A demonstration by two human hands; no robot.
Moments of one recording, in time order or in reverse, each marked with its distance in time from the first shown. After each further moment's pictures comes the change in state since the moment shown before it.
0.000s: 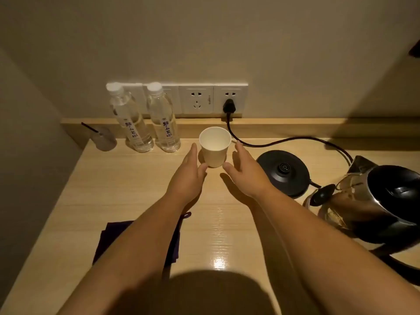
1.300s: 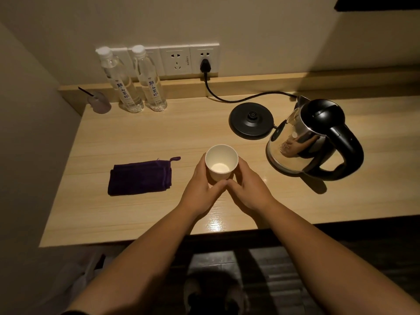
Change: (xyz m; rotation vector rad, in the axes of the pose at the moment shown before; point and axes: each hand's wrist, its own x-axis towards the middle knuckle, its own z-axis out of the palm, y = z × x) left_hand -0.191 0.053 0.038 -0.340 -0.174 -0.028; right_hand -0.204 0.026 -0.005 0.085 -0.013 0.024
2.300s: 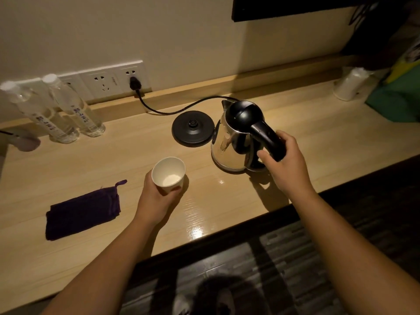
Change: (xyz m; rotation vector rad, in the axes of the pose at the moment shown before) left_hand 0.023 -0.002 0.015 -0.057 0.026 -0.054; right_hand -0.068 0.016 -0.170 0.145 0.573 0.258
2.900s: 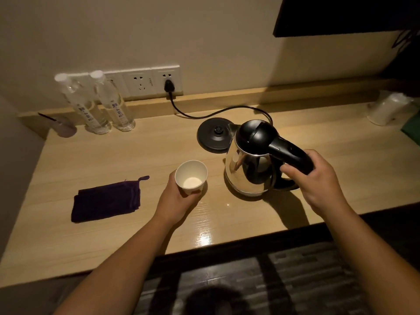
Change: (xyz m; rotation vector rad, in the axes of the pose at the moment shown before) left_hand -0.006 0.013 0.002 0.037 0.026 0.006; right_hand -0.001 -0.024 -0.010 0.008 -0.150 -0.077
